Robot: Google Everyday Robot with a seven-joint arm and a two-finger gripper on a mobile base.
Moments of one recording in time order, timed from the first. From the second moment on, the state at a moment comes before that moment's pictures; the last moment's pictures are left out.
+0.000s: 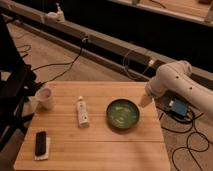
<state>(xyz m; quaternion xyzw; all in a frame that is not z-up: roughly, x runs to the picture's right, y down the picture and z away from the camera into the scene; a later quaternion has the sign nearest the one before) 0.226 0.047 0.762 -0.21 -0.04 0.26 0.94</state>
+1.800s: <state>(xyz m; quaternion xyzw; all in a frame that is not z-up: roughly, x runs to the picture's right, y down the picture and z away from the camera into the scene) 0.227 0.047 0.761 -0.21 -0.04 0.26 0.94</state>
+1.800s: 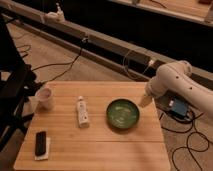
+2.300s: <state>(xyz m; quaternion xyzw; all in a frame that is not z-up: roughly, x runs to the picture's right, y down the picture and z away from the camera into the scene) 0.211 0.063 0.761 -0.22 -0.05 0.22 0.95</state>
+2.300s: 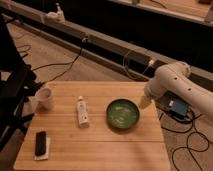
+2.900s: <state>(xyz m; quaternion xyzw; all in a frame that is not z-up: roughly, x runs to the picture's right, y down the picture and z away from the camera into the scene) 0.150 0.131 0.766 -0.29 -0.12 0.13 0.94</state>
